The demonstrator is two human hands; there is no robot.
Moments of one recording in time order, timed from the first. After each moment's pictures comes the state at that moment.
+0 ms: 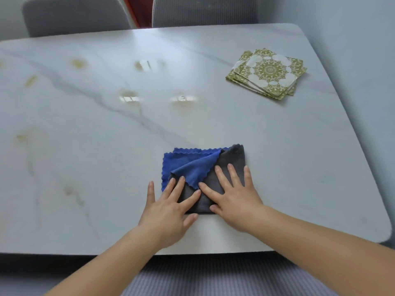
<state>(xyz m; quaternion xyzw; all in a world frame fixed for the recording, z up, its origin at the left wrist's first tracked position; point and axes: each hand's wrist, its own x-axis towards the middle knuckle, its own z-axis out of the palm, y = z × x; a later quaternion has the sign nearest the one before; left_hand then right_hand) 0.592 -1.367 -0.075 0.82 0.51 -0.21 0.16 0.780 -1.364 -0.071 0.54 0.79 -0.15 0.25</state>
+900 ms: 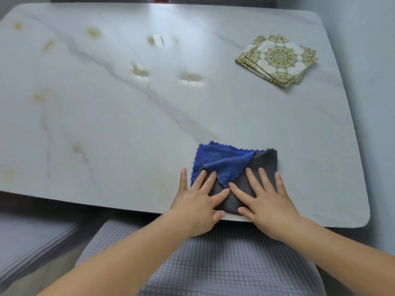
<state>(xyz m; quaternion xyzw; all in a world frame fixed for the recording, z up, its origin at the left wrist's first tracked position) 0.668 -1.420 -0.067 0.85 0.45 -0.23 0.16 0.860 -1.436 -0.075 0.55 0.79 -0.15 0.24</state>
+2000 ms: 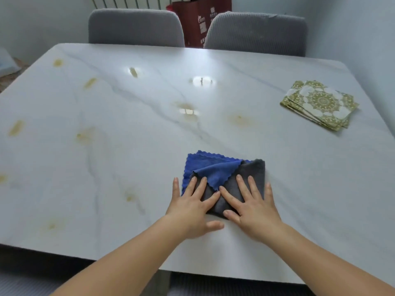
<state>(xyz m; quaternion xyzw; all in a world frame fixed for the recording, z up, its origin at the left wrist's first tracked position) 0.495 -1.311 -0.080 0.83 0.48 -0.23 0.17 0.675 -1.329 -0.094 0.62 0.75 -0.16 0.19</state>
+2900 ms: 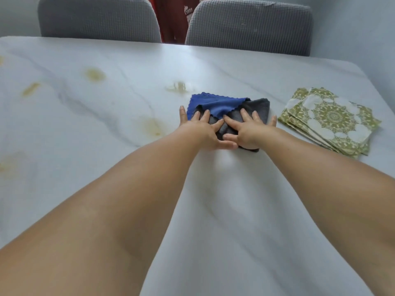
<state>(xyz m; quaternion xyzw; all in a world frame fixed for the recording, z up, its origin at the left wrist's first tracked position) 0.608 -1.039 -0.081 0.80 0.56 -0.19 0.14 0.752 -1.041 -0.083 0.69 0.68 -0.18 0.20</state>
